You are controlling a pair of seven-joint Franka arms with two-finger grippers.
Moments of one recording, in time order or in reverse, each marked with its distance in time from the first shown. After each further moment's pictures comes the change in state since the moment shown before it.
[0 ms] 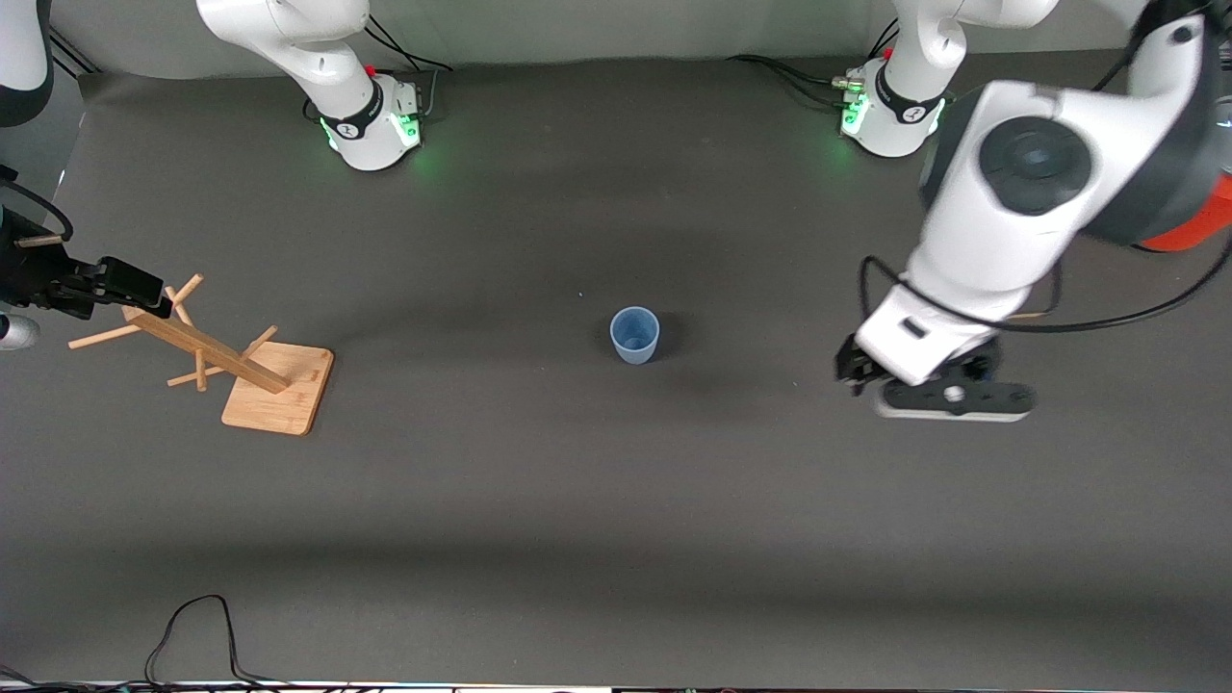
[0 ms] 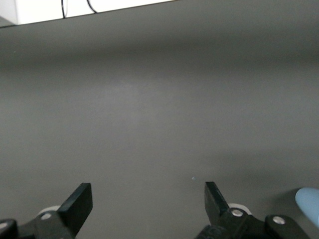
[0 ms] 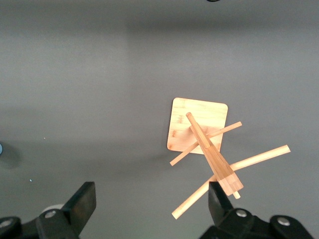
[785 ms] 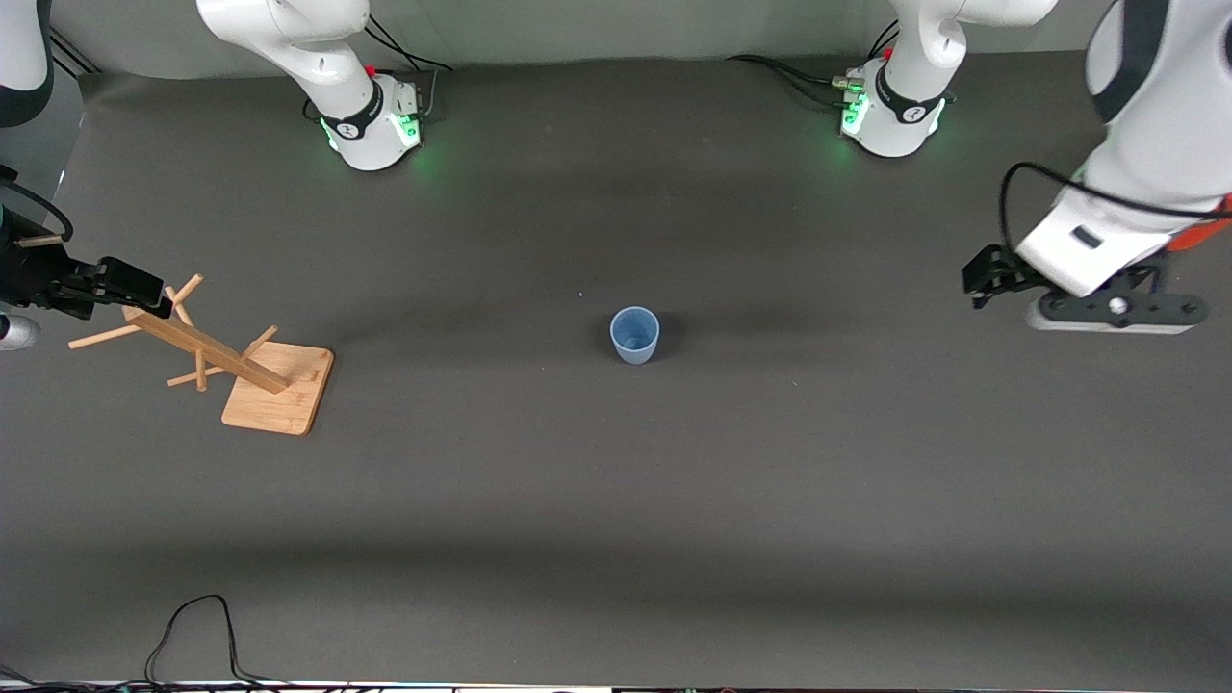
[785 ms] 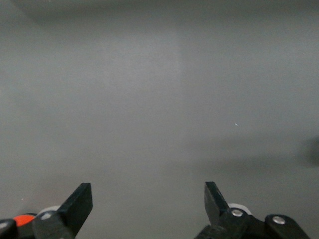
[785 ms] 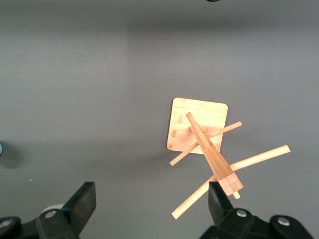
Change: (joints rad) left arm 0.017 -0.251 0.162 -0.215 -0.031 -0.111 0.205; right arm 0.000 0.000 0.000 0.000 0.000 0.000 0.000
